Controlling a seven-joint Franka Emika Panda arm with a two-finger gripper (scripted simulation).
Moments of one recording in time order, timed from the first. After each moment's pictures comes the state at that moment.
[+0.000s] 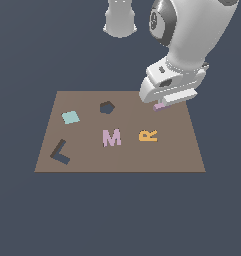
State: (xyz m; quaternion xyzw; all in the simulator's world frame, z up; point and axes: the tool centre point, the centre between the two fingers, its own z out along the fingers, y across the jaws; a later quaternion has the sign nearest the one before) arm -0.096 0.161 0.033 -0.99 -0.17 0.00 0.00
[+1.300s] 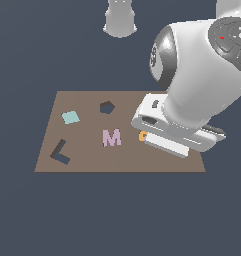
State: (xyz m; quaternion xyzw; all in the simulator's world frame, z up) arm 0.055 0.129 0.036 -0.98 0.20 0.00 0.00
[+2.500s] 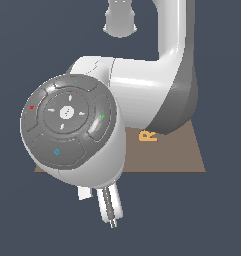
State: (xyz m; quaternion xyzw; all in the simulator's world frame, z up) arm 0.151 -0.036 0.039 -0.80 0.60 0.00 0.00
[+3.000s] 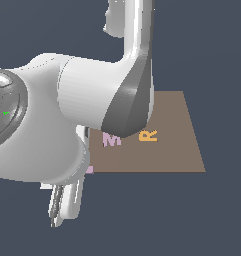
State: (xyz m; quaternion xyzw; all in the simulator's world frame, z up) arm 0.146 -0.101 0.040 -0.70 0.71 0.00 0.00
